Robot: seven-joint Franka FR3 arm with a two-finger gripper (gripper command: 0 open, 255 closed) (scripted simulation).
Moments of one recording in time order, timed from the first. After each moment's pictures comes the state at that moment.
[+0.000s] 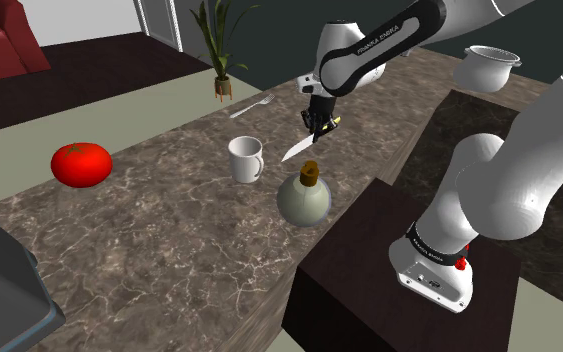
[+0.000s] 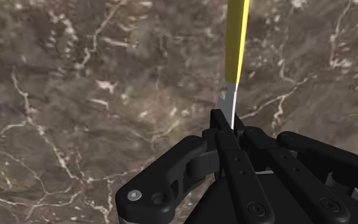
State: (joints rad) arm 0.37 -0.17 -0.52 -2.53 -0.09 2.38 -1.66
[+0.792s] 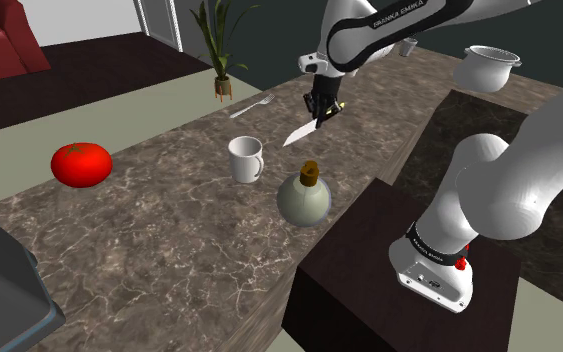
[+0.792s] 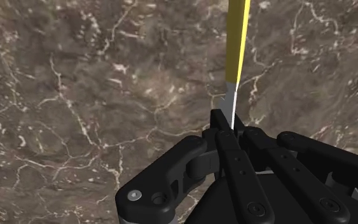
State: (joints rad) arm 0.36 -0.28 -0.49 -2.46 -0.14 2.21 -1.62
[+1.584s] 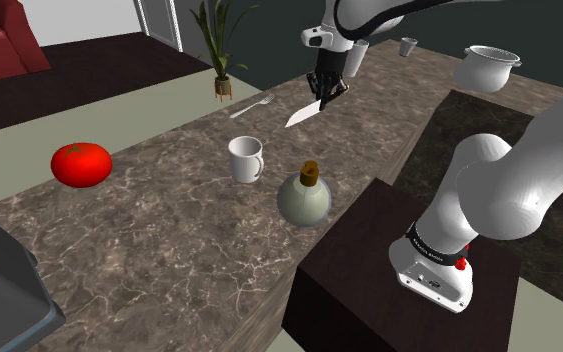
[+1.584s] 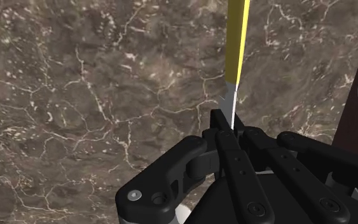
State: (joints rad) arm 0.35 -0.35 -0.46 -2.35 -0.15 2.03 -1.59
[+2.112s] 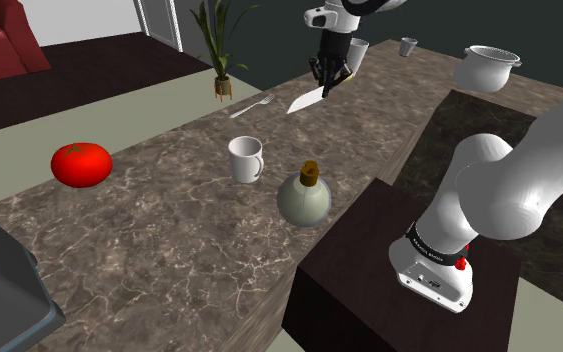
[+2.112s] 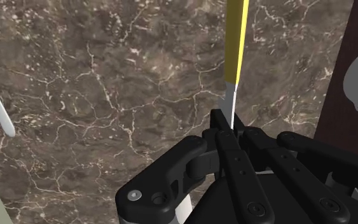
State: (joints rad) arm 0.35 -0.38 -0.45 -2.27 -0.15 1.92 -1.59
